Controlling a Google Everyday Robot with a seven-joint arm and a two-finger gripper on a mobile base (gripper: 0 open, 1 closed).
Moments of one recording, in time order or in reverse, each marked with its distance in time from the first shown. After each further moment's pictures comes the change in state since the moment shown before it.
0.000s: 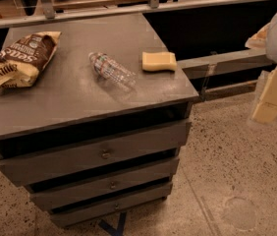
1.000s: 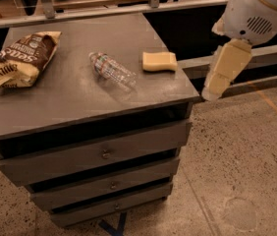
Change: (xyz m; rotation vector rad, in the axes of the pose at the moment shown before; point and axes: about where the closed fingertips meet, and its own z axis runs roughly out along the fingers) arm -0.068 -0.038 0.015 -0.018 -0.100 0.046
